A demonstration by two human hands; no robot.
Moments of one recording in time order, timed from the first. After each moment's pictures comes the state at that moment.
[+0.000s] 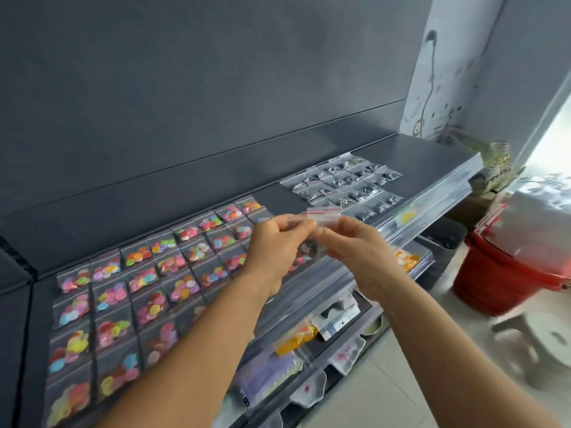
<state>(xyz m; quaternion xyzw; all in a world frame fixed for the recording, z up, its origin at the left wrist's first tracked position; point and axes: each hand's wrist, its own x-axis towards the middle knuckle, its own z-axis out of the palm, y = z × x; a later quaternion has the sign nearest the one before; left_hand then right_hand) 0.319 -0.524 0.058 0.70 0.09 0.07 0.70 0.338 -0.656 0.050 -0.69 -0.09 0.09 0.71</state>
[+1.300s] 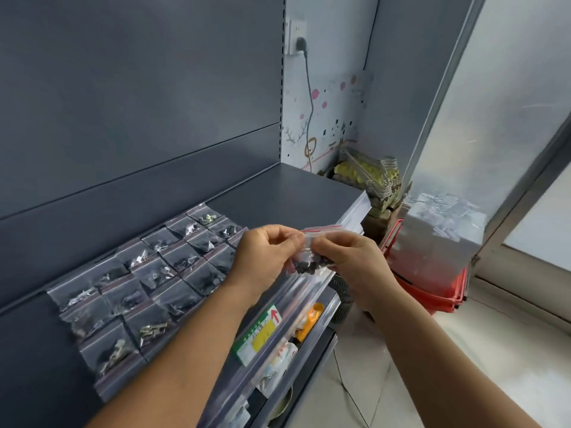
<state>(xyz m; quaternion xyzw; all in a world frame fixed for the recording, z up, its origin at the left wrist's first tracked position) 0.644 -0.772 0.036 0.74 -0.06 -0.02 0.67 0.626 -0.920 0.039 -0.71 0.09 -0.03 0.70</state>
